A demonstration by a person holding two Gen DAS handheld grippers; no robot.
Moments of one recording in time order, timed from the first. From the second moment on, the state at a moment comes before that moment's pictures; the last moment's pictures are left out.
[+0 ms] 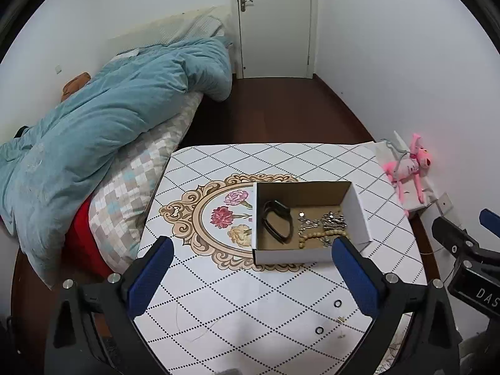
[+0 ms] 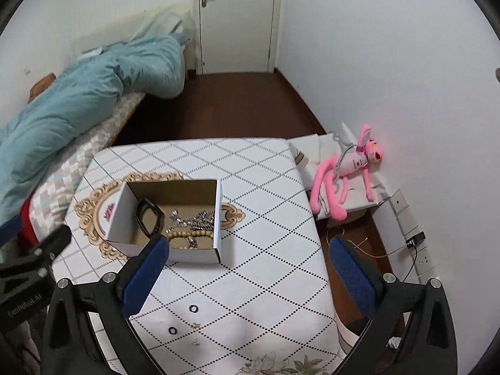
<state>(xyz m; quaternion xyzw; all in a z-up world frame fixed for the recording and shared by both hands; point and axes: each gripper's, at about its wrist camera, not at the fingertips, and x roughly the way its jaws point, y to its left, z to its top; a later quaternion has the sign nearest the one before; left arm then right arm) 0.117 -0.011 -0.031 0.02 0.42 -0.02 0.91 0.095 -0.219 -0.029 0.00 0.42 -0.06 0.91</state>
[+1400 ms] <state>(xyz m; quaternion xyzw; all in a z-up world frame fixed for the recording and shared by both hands) 0.093 -0.024 -0.196 0.03 0.58 -0.06 0.81 0.087 -0.191 -0.201 0.03 0.55 0.03 0.83</state>
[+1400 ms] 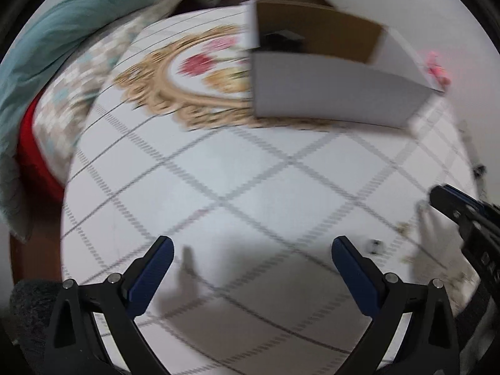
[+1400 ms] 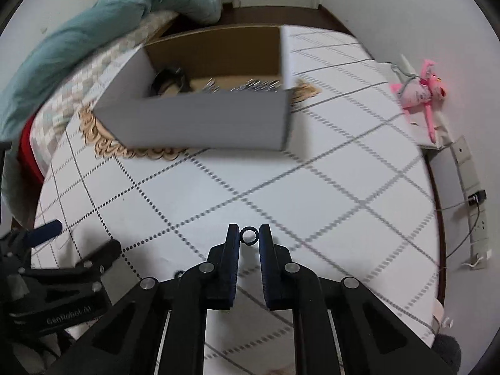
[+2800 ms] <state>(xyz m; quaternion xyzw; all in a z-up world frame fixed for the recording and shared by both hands) 0.151 -0.055 -0.100 -0.02 0.52 -0.18 0.84 0.108 -0.236 -0.139 0.15 0.51 0.07 0.85</state>
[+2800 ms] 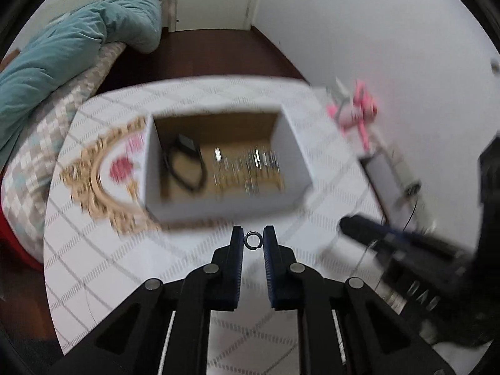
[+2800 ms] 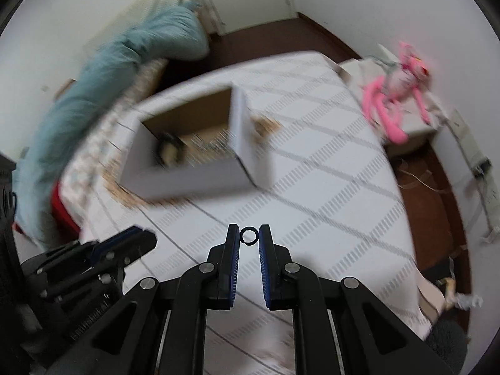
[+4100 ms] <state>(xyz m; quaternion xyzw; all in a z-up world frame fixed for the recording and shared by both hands) 0.221 -0.014 -0.103 0.03 0.53 -0.02 0.85 0.214 -0.206 -0.125 0.00 0.55 0.00 0.84</state>
